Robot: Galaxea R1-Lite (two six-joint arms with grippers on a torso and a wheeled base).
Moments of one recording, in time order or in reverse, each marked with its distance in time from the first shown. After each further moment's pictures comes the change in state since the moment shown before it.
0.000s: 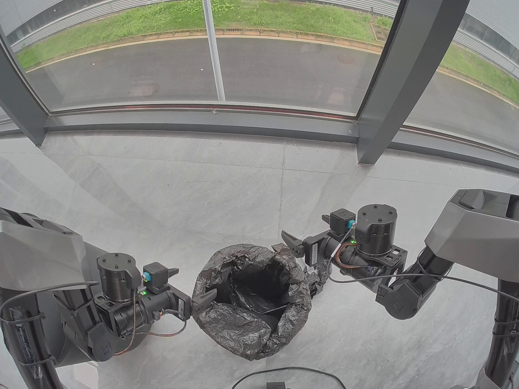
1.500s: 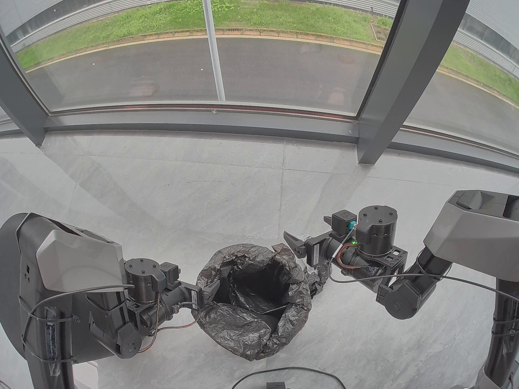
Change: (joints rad) left arm -0.030 0.211 -0.139 -0.077 0.192 -0.134; right arm -0.011 0.011 0.003 -0.009 0.004 0.009
